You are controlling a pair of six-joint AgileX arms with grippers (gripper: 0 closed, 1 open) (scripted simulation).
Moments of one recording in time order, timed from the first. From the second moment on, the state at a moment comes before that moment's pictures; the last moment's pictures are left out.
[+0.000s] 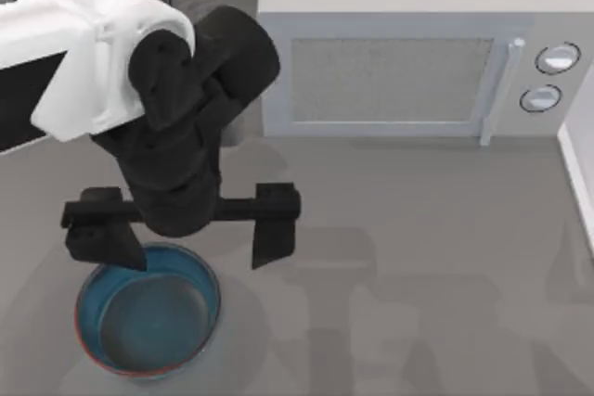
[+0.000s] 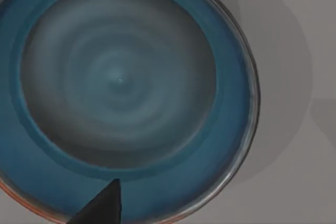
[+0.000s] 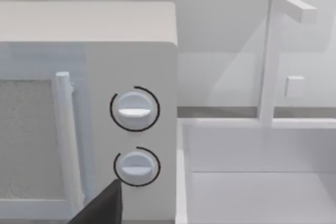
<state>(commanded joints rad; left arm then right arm) -0.68 1.63 1.26 -1.15 0.00 -0.66 0.00 0.00 0.00 0.00 0.00 0.00</state>
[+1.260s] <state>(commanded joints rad) -0.71 1.82 1.05 -0.80 0.00 -0.68 0.00 0.00 0.00 0.00 0.00 0.00</state>
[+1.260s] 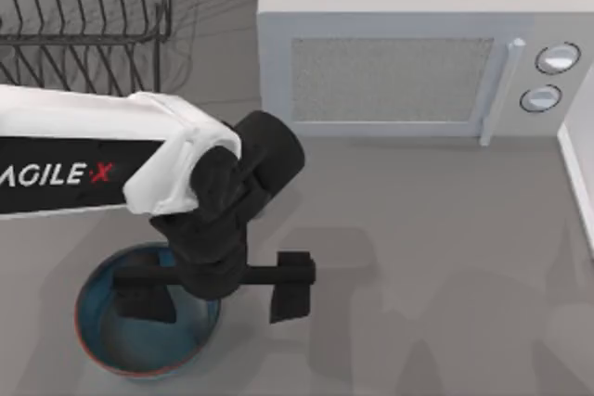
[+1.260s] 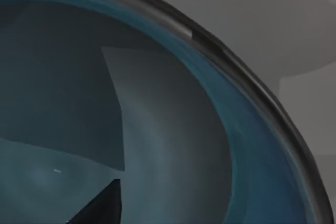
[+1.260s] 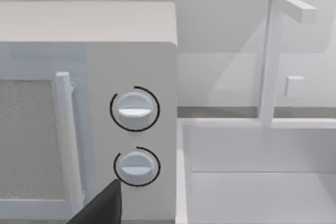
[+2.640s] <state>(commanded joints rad) -0.71 1.82 1.05 -0.80 0.00 -0.68 0.00 0.00 0.00 0.00 0.00 0.00</state>
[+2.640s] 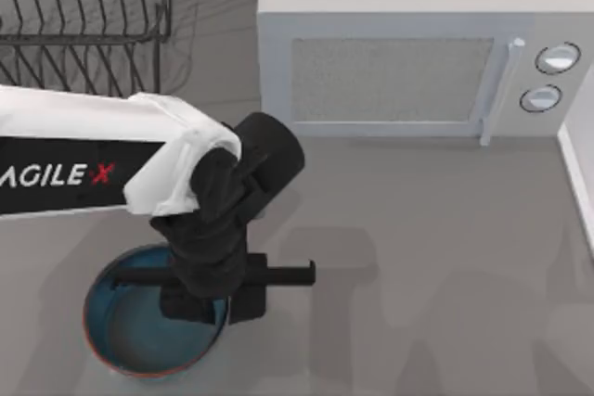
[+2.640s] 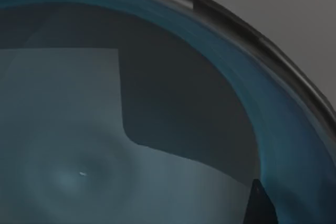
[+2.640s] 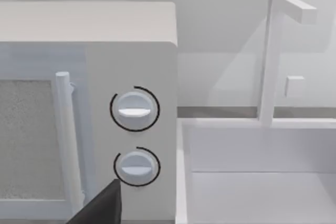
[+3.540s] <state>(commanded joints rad) -0.72 1.74 1.67 -1.52 0.00 -0.70 0.00 0.00 0.00 0.00 0.00 0.00</state>
